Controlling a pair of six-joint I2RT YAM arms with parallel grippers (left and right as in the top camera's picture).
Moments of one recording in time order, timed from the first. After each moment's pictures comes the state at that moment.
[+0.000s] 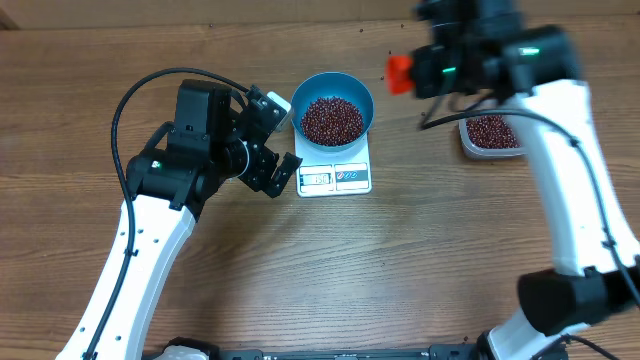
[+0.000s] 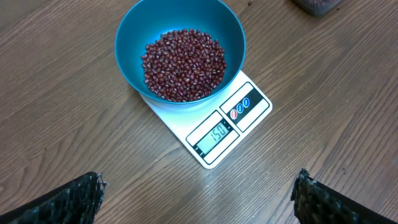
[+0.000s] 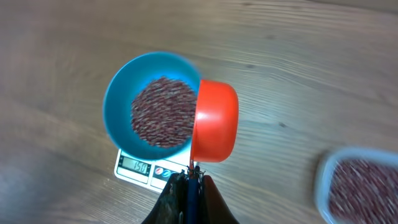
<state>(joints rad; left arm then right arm) -0.25 1.36 1.28 -0.82 0.32 0.32 0.20 1.79 2.06 -1.23 -0.20 0.06</state>
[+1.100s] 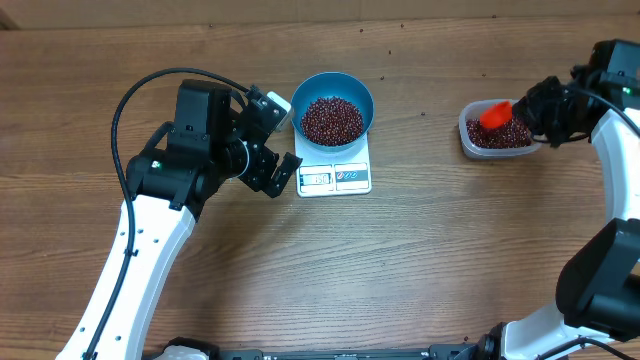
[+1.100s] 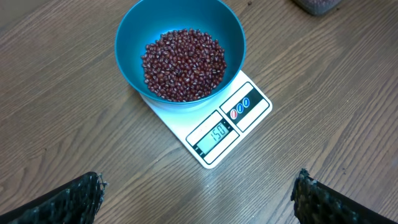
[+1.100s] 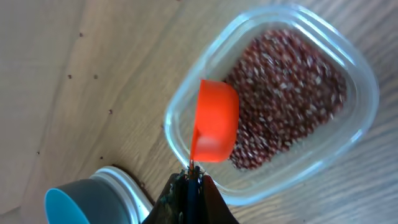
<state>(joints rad) -0.25 1.36 1.28 -0.82 0.32 0.32 -0.31 1.79 1.49 -0.84 -0.37 0.63</state>
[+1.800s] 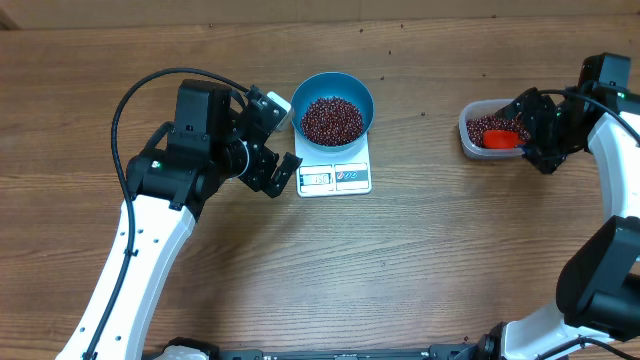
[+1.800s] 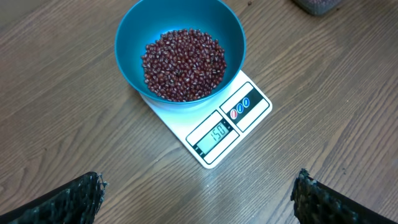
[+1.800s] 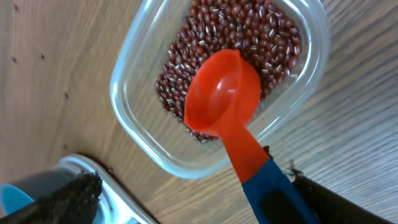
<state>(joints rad) -0.25 1.36 1.28 -0.82 0.32 0.32 -0.31 1.79 1.46 -0.95 -0.33 0.61</state>
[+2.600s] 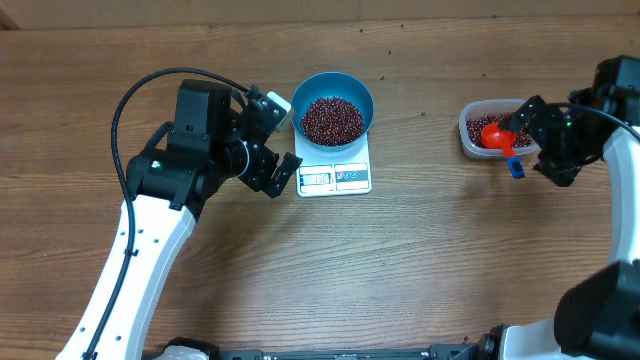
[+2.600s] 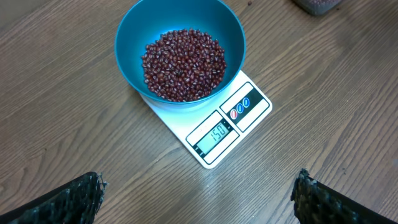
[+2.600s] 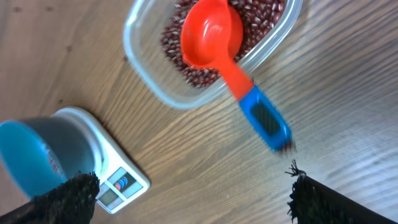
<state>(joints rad) -0.25 1.36 1.28 -0.82 0.32 0.32 -0.31 1.64 1.51 -1.18 -0.33 0.46</state>
